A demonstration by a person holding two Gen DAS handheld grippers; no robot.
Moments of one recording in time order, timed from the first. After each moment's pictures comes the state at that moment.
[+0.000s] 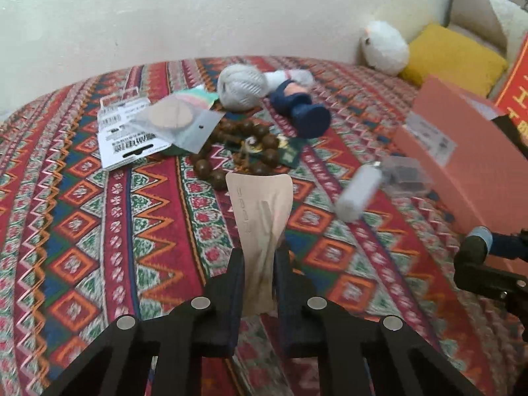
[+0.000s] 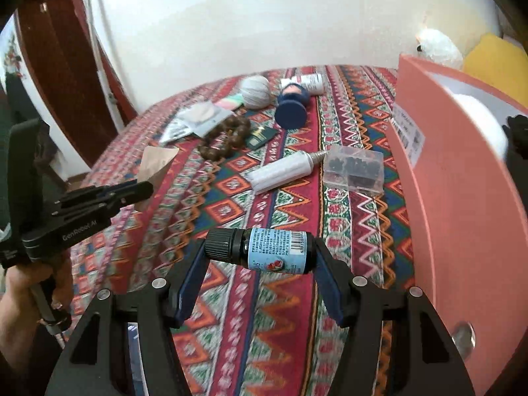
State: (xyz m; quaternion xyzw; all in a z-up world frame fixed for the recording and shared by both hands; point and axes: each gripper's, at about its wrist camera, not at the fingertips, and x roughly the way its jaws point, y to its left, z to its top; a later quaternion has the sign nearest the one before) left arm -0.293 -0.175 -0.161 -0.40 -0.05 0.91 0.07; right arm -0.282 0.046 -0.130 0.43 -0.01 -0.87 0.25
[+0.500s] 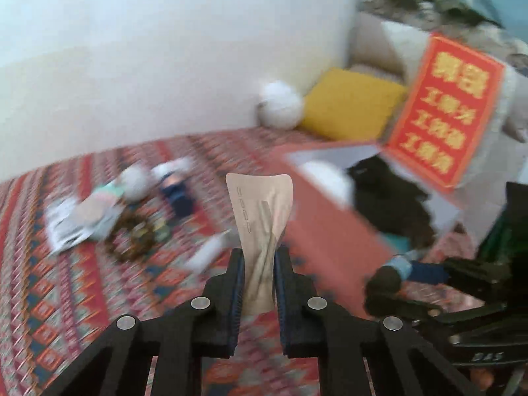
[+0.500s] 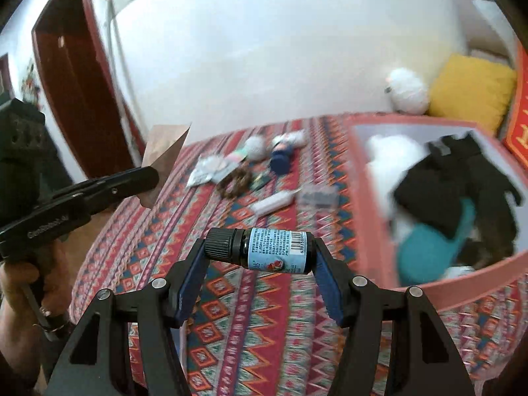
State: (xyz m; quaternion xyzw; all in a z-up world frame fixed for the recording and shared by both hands) left arm -0.220 -0.075 -0.031 -0.30 -0.03 0.93 0.19; right arm -0.187 0.138 -0.038 0.34 -0.06 -0.91 0.24
